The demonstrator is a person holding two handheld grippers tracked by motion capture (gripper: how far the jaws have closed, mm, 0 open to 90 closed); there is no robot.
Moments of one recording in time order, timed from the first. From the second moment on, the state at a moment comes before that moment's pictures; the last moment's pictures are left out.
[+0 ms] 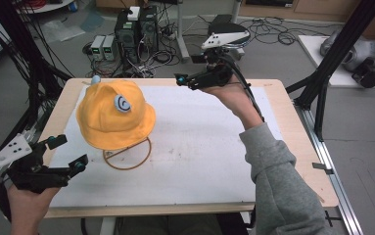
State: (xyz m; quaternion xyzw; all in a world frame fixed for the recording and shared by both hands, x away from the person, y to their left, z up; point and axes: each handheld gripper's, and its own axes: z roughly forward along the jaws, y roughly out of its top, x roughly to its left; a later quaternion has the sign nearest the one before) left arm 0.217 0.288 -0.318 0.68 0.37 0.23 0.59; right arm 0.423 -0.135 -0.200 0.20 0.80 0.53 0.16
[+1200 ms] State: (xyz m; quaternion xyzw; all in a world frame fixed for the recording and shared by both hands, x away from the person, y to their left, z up) left arm 0.227 0.280 -0.322 0.68 0.36 0.22 0.60; right arm 0.375 -0.268 -0.250 0.33 0.72 0.56 0.25
